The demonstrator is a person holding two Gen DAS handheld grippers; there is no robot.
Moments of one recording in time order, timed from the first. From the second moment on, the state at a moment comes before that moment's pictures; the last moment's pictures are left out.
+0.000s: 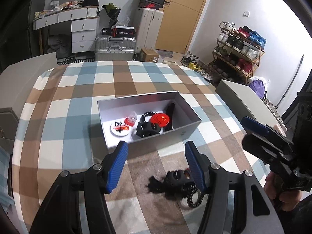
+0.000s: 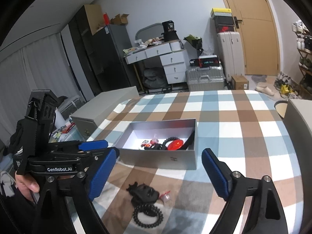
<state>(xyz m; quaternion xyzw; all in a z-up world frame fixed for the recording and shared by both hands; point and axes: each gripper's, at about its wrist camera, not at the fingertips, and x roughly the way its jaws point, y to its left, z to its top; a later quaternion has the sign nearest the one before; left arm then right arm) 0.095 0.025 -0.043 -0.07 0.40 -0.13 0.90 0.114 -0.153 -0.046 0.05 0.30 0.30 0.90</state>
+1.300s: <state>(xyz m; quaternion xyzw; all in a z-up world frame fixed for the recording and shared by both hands) 0.021 0.052 -0.103 -0.11 0.44 -0.09 0.88 0.076 -0.115 -0.142 -0.02 0.42 0.26 0.87</state>
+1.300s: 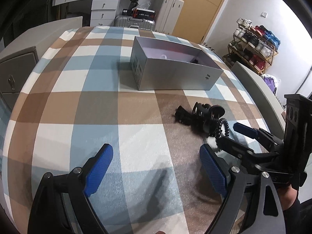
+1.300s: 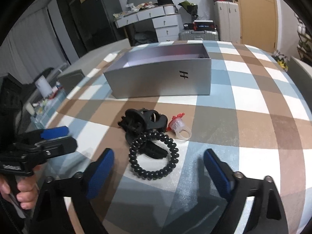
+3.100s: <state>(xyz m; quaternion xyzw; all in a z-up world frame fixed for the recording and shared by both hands) 0.086 -0.032 -0.097 0.02 0.46 -0.16 0.87 0.069 -0.227 -0.121 0.10 0.36 0.23 0.90</state>
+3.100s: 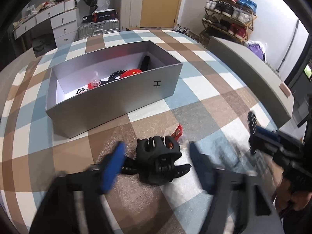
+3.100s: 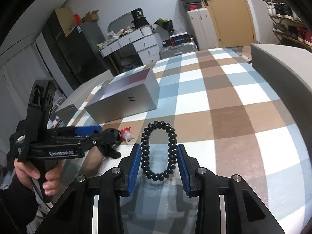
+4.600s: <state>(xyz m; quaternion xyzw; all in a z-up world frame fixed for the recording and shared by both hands) 0.117 0.013 -0.016 -0.03 0.37 -0.16 0.92 0.159 -0.167 -0.046 0.09 0.32 0.37 0.87</state>
